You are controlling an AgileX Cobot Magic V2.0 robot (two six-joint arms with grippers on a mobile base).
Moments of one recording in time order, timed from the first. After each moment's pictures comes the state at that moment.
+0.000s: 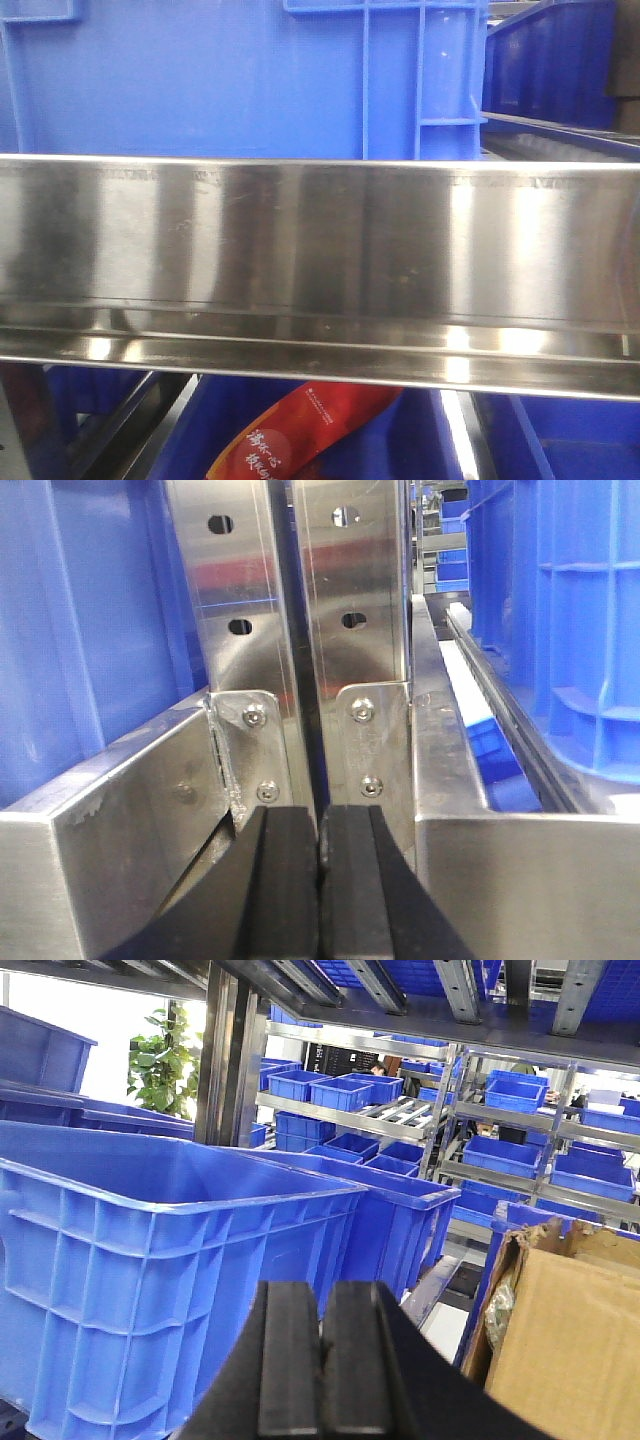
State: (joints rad) left arm 0.07 0.21 0.00 -0.03 -0.08 0.18; right arm -0.14 0.12 -0.51 0.68 0.42 -0.74
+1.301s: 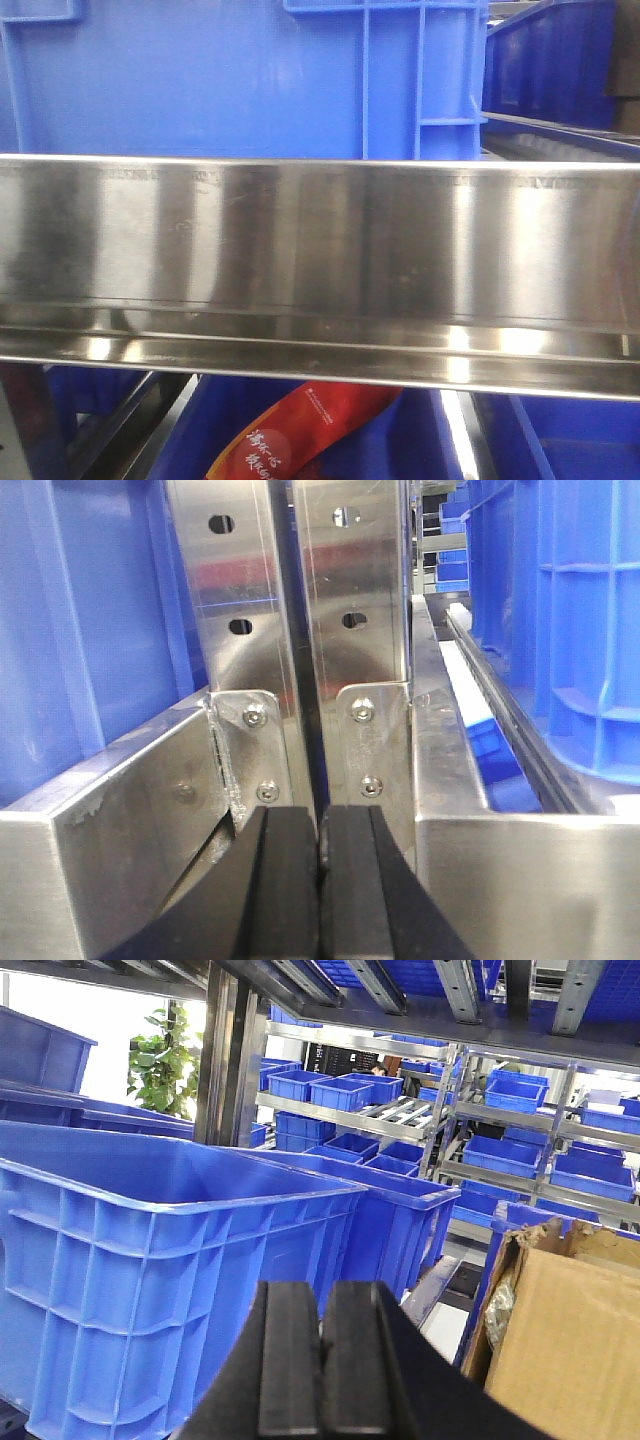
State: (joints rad) left arm 0.07 0.21 0.00 -0.04 -0.08 0.18; right arm -0.14 0.12 -0.51 0.68 0.42 -0.74
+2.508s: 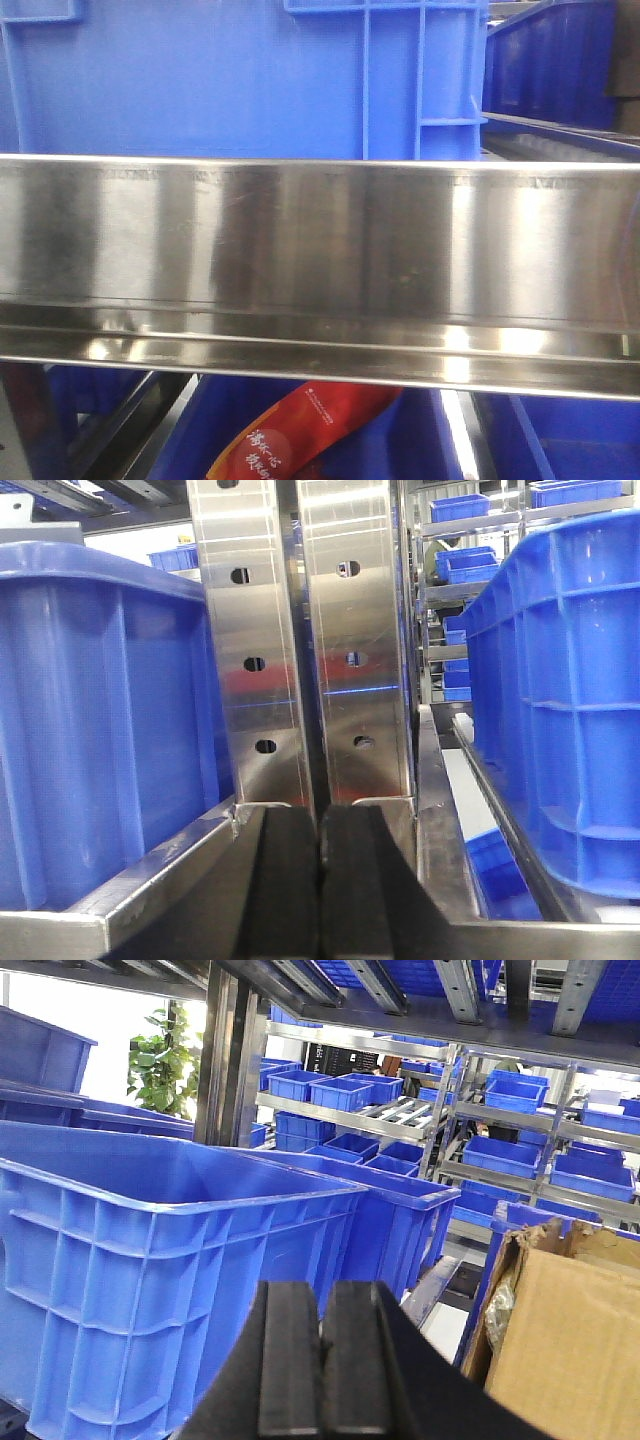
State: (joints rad) left arm 0.08 0.01 0.00 -0.04 -0.09 0.18; right arm -0.14 0.12 -0.51 0.68 0.42 -0.74
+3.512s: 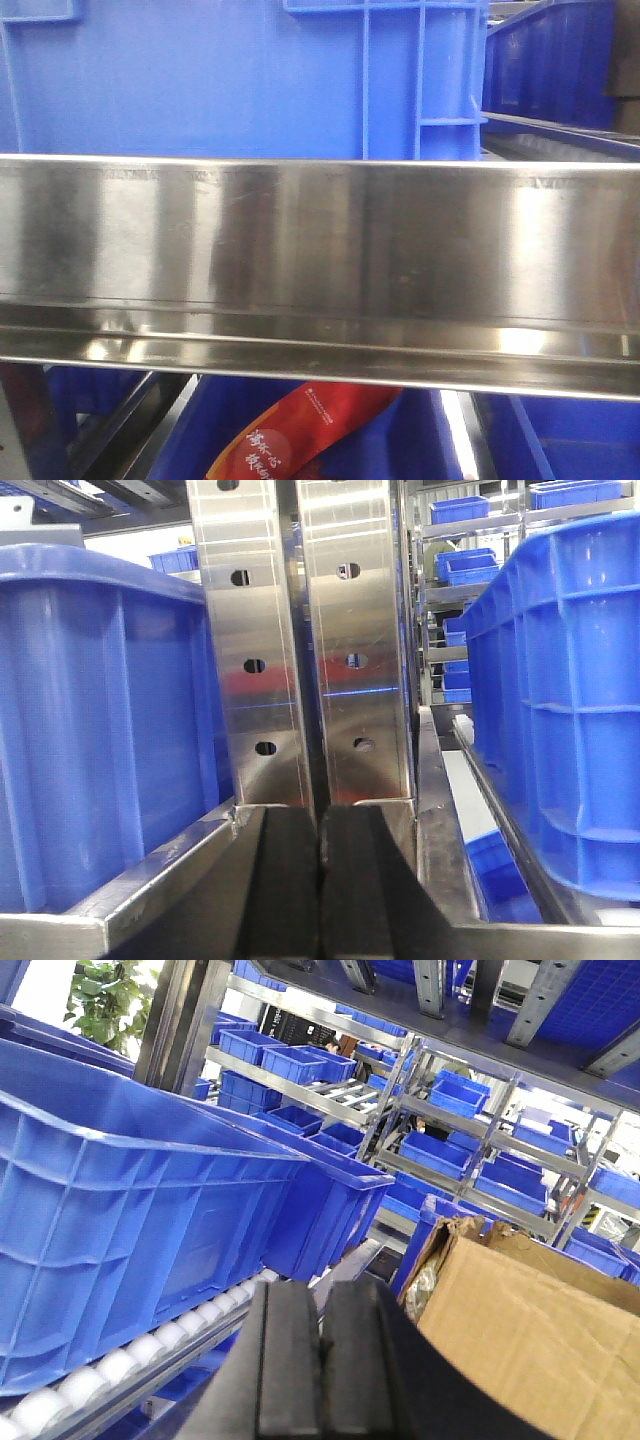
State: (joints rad) left arm 0.08 0.01 0.00 -0.04 -0.09 0.18; right arm -0.14 0.10 -0.49 0.46 0.42 -0.74
